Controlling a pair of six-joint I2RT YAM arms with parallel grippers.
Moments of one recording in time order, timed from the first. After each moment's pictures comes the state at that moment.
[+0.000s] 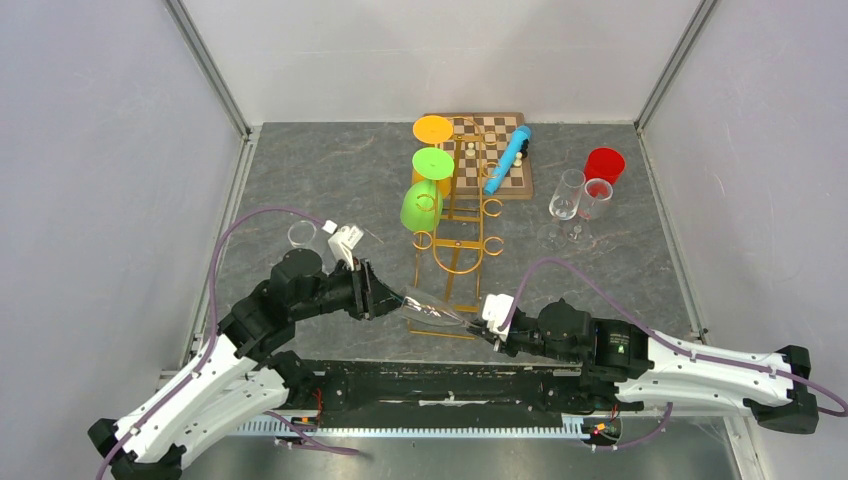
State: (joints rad) left arm -0.74 0.61 0.70 -0.49 0.32 -0.72; right arm 1.32 0.61 0.52 -0.25 0.11 -0.16
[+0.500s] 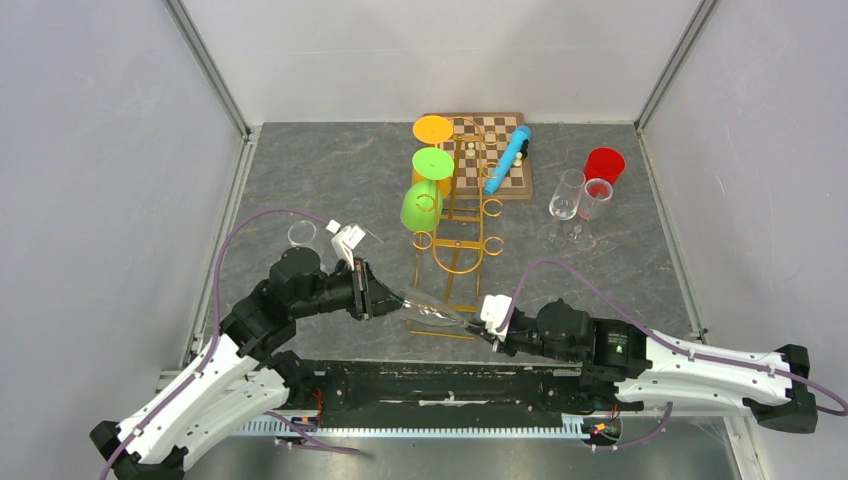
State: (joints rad) left arm -0.71 0.62 0.68 -0.43 0.45 -0.75; right arm 1.32 0.62 0.52 -0.24 0.11 -0.18
